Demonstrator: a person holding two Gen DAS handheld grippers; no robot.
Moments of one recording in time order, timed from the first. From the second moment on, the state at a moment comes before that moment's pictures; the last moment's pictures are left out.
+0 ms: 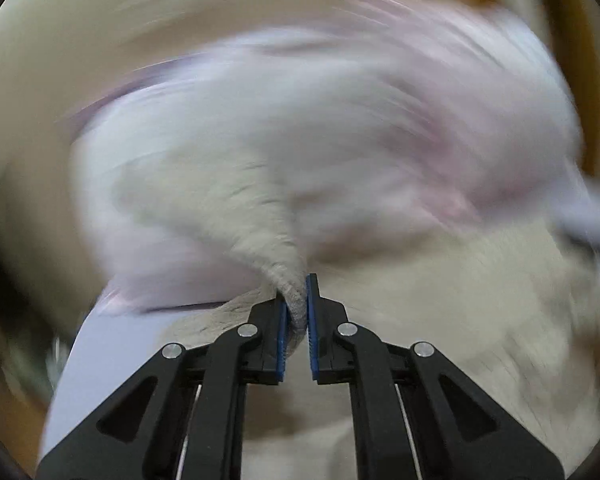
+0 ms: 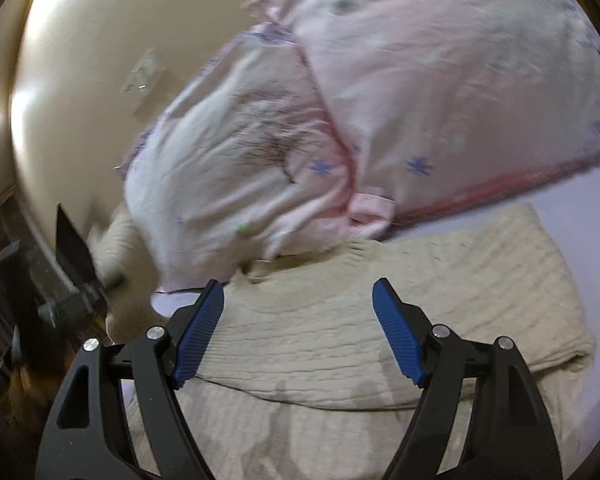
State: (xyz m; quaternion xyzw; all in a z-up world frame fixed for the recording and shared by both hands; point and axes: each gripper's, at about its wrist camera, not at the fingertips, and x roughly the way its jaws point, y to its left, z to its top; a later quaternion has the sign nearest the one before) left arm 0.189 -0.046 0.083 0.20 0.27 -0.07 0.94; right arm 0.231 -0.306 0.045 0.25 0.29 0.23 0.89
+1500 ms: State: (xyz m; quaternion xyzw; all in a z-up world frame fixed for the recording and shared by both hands) left arm -0.050 0.161 0.007 -0.15 0.45 -0.25 0.84; right arm -0.014 -0.415 0.041 0.28 0.53 0.22 0.77
